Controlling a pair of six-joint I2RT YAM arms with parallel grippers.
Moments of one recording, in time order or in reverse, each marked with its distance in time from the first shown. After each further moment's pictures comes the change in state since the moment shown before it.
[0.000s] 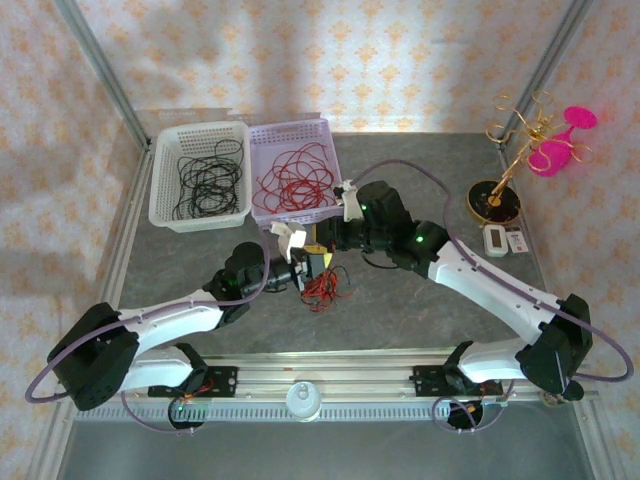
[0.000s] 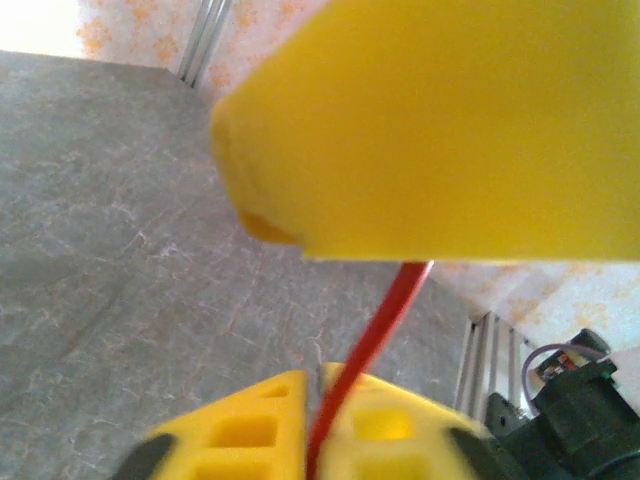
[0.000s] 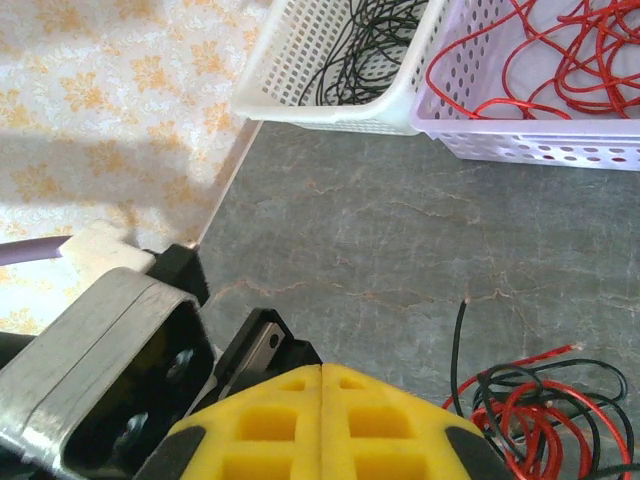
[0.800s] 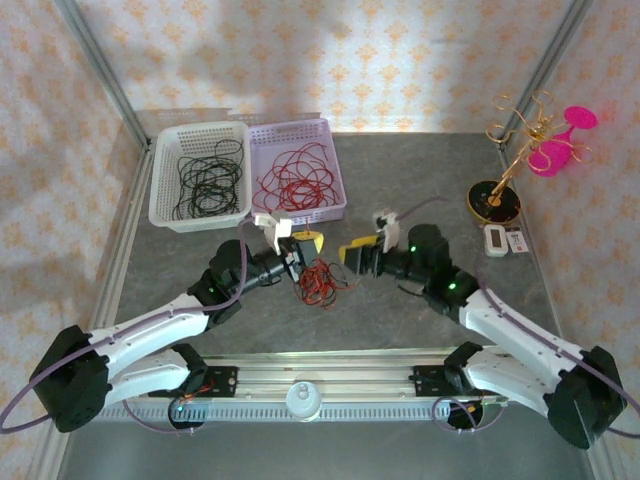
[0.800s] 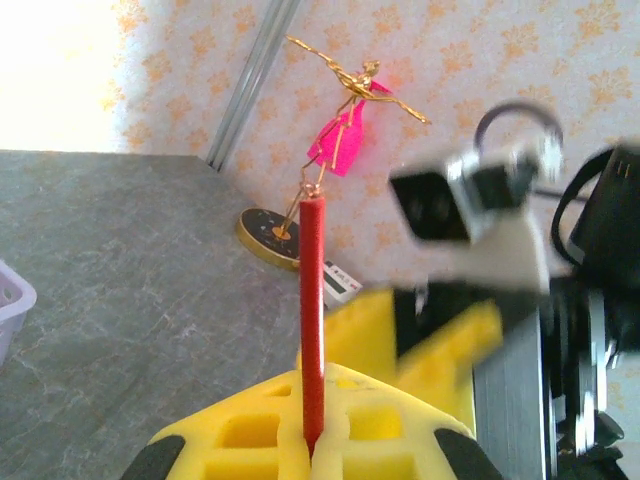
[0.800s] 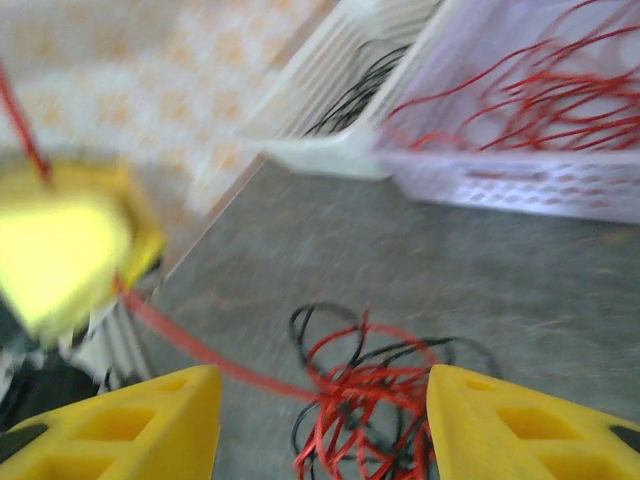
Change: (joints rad) left arm -0.007 -0.162 0.069 -0.119 -0.124 -0.014; right arm -0.130 -0.328 -0.575 0.480 -0.123 -0.157
